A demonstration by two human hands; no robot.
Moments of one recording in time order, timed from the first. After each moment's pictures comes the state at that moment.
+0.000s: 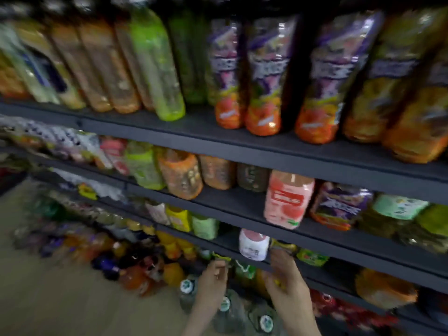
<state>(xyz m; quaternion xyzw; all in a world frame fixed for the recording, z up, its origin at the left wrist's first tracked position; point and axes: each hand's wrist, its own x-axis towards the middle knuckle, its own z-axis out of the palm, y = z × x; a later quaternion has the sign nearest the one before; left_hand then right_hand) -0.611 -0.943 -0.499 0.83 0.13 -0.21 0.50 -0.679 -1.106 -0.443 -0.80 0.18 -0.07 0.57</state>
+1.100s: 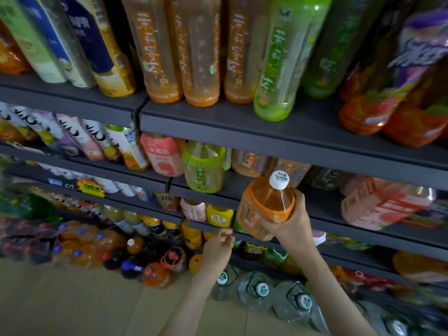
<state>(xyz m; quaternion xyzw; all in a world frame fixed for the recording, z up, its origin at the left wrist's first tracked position) -0.454 -0.764 -0.486 0.82 0.03 -0.28 0.50 -0.492 -0.926 -0.390 -0.81 0.19 -0.15 0.53</state>
